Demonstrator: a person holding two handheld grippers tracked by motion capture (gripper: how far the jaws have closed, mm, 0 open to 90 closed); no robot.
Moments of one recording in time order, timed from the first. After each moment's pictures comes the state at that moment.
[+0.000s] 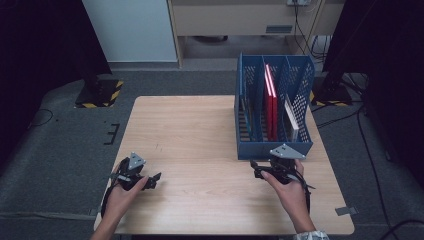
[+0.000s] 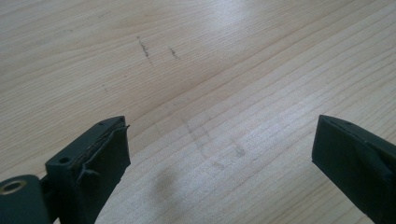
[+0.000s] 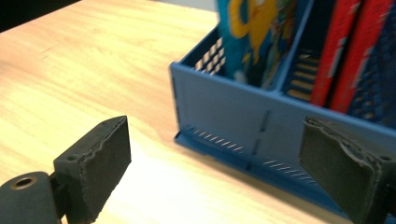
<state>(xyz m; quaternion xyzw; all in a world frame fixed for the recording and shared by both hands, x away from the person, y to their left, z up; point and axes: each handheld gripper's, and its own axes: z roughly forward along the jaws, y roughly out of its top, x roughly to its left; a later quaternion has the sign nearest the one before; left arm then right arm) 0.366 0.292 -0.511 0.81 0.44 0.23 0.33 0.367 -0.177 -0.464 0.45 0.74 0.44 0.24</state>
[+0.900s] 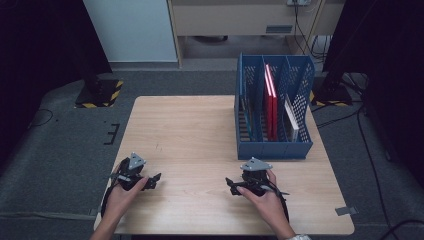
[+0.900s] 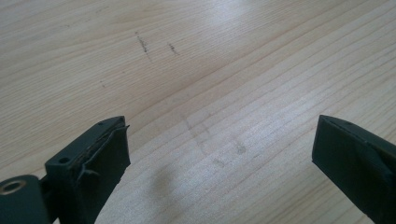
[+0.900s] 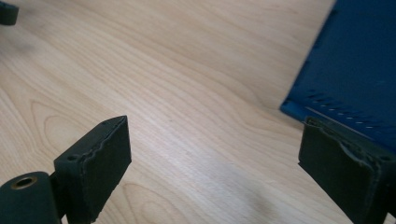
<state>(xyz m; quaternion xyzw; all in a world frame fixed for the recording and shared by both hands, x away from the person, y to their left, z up) 0.367 0.293 -0.513 0.81 0.44 0.22 0.32 0.351 -0.110 -0.503 0.39 0.81 0.41 0.18</state>
